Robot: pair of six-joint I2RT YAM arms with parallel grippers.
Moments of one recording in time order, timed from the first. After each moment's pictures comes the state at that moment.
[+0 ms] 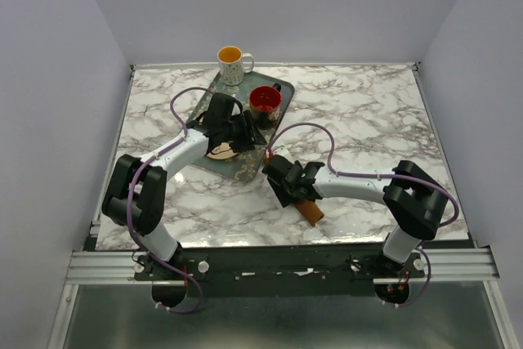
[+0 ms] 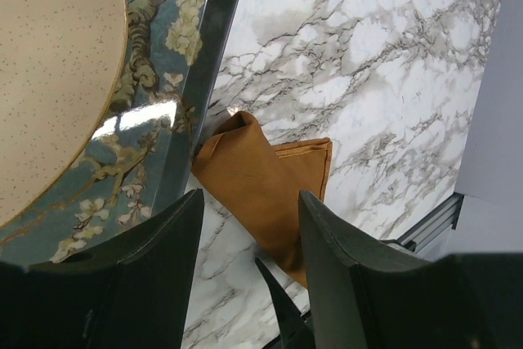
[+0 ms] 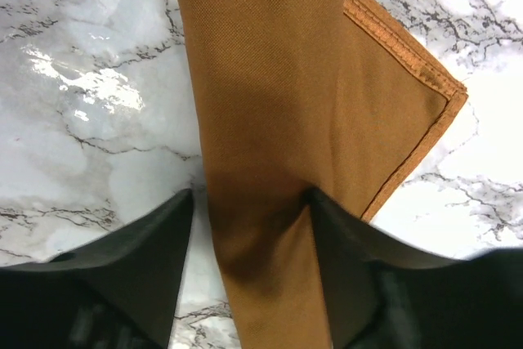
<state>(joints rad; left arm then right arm) -0.42 1.63 1.09 -0.22 0.36 -0.75 1.00 1.70 1.00 -0.48 0.37 0.38</state>
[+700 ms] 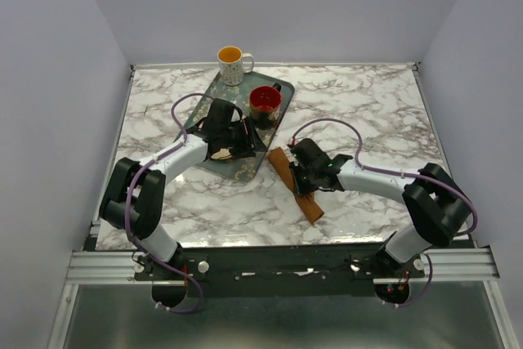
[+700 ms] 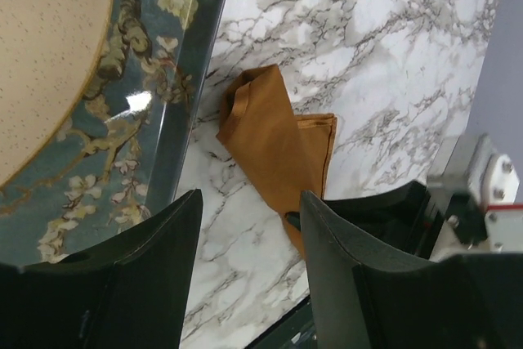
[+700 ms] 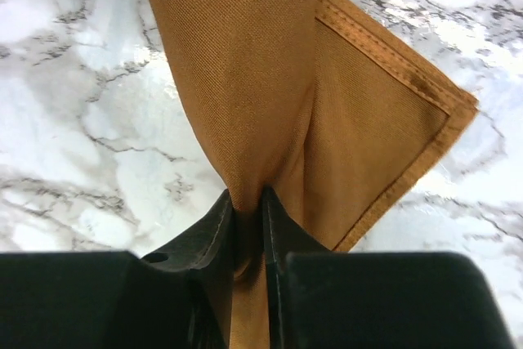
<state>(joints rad) -0.44 1.60 1.02 -0.20 0.39 -0.75 0.81 1.58 0.86 -0.33 0.08 0.37</state>
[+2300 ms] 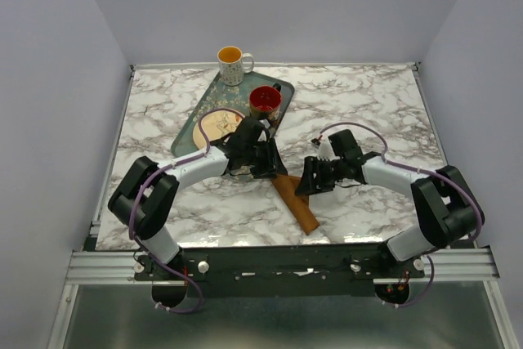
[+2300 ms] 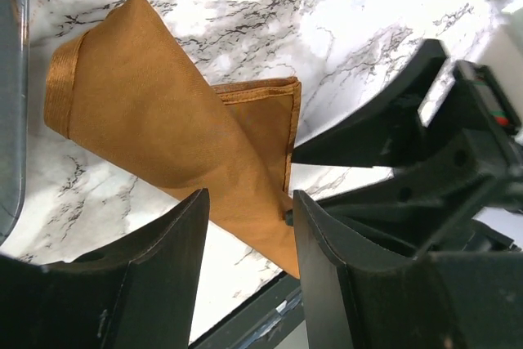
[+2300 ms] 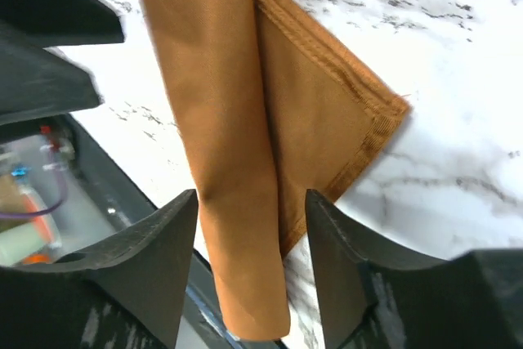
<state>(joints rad) -0.67 1.64 0.98 -0.18 0.35 -0.86 0.44 1.54 0.69 -0.18 -0.65 0.38</state>
